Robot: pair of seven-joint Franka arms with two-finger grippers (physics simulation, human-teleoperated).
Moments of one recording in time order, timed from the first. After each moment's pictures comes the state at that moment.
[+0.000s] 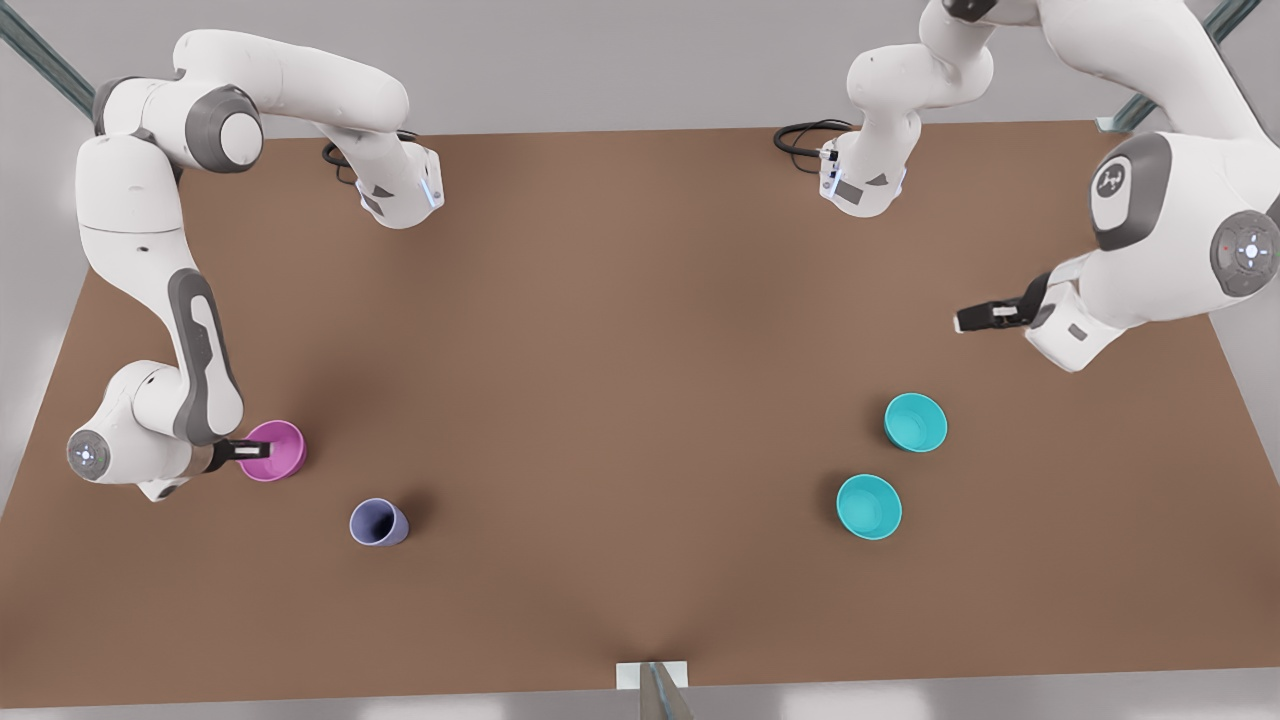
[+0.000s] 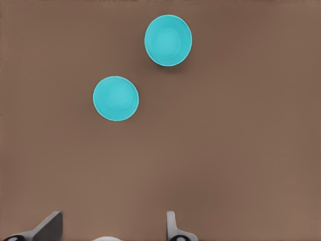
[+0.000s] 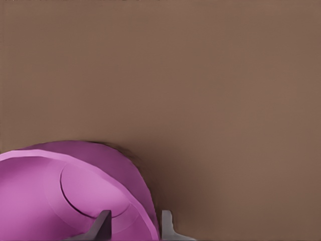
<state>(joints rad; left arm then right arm) 0.07 0.20 -0.12 -1.41 -0.11 1.33 -0.18 -0.41 0.72 0.10 -1.62 -0.05 2.04 -0.24</state>
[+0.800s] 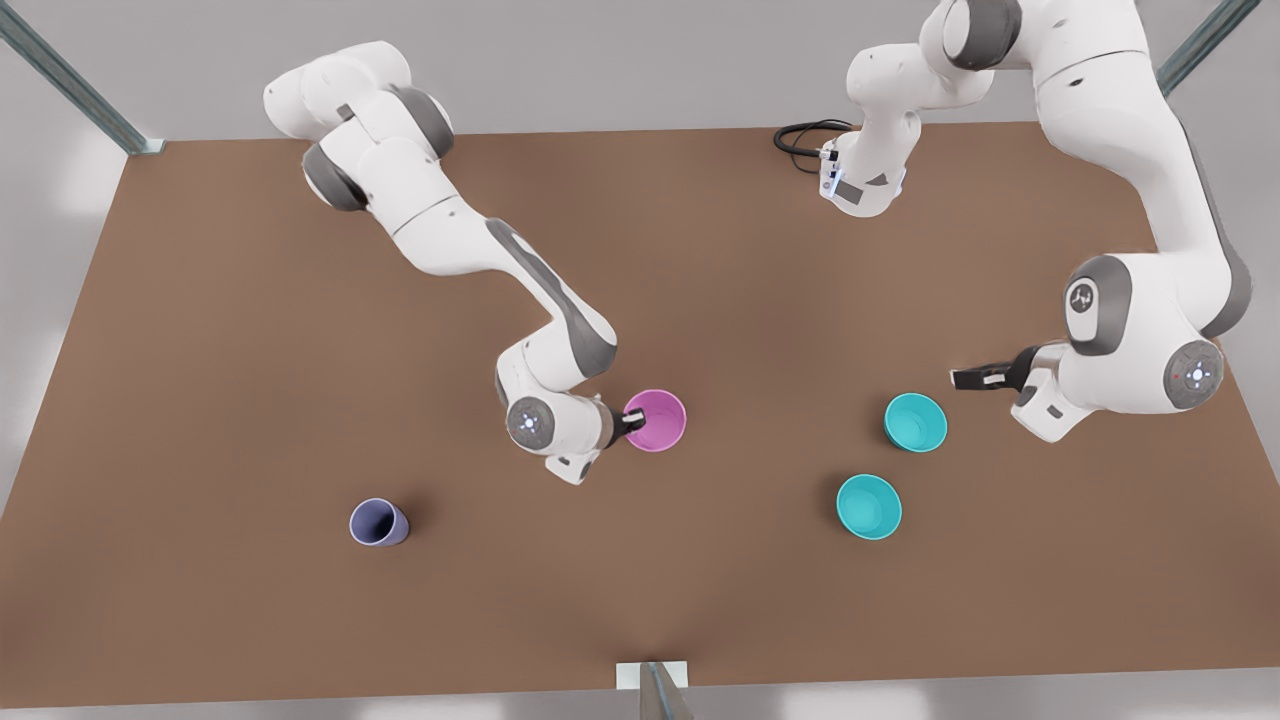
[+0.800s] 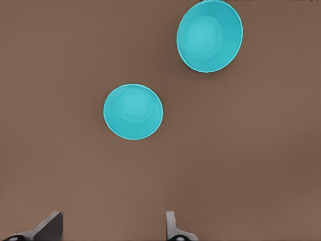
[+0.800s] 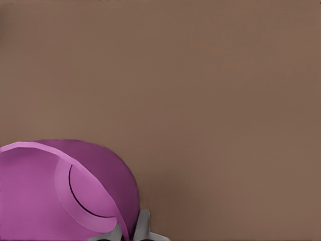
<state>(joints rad) 0.02 0.40 0.05 -1.50 -0.12 1.50 -0.07 0.53 0.93 0.11 -1.18 0.41 2.09 0.17</state>
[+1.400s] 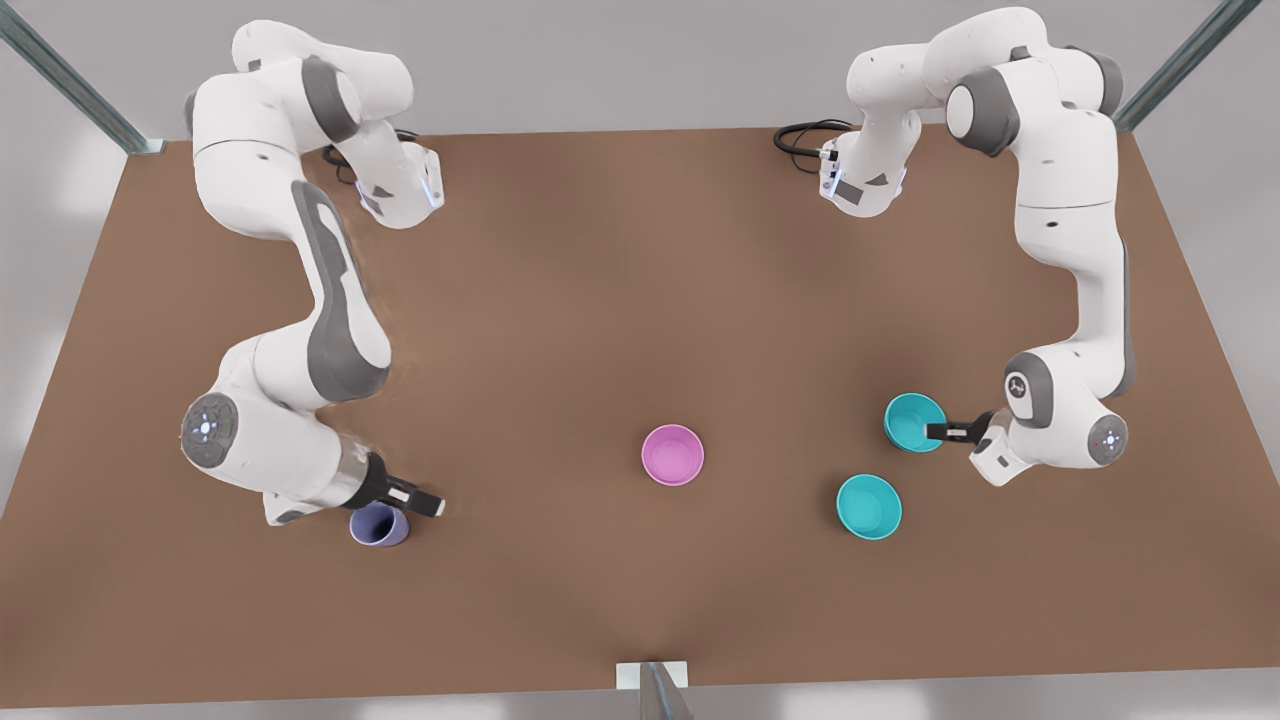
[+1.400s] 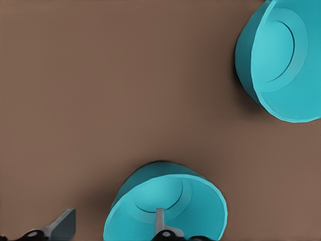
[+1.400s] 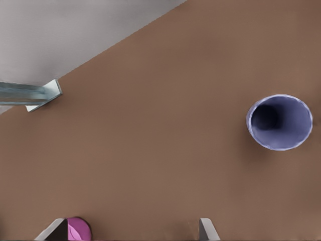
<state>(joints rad) 0.06 0.65 0.07 -1.67 -0.21 1.98 0.28 0.03 0.60 0.10 -1.11 0.17 1.78 0.52</state>
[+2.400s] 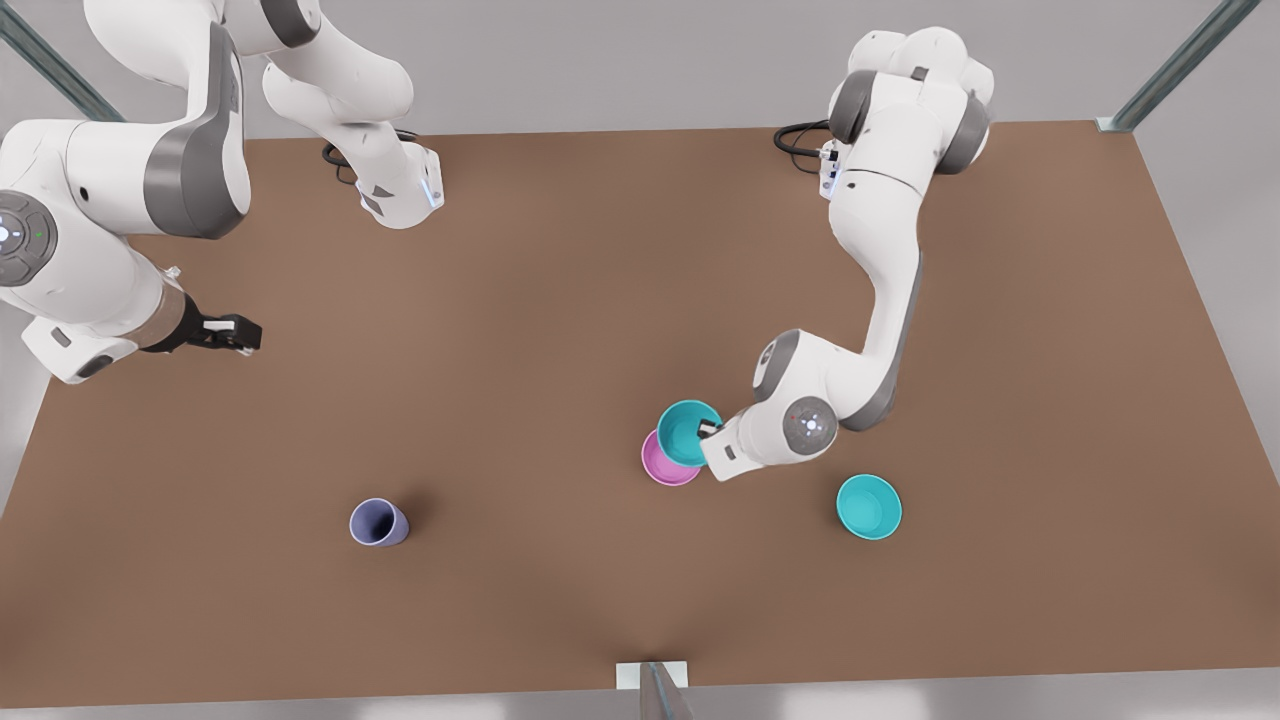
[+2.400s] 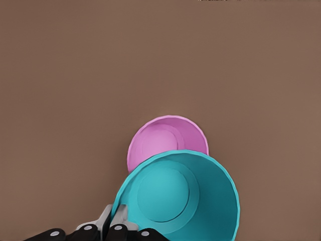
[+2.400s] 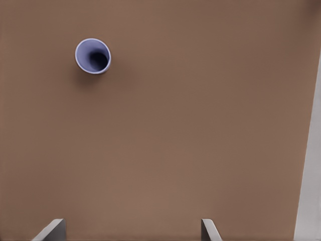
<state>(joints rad) -0.51 0.81 0.04 -1.19 -0.32 1.91 -0.08 -0.03 0.25 0.12 -1.21 -0.20 1.28 0.04</state>
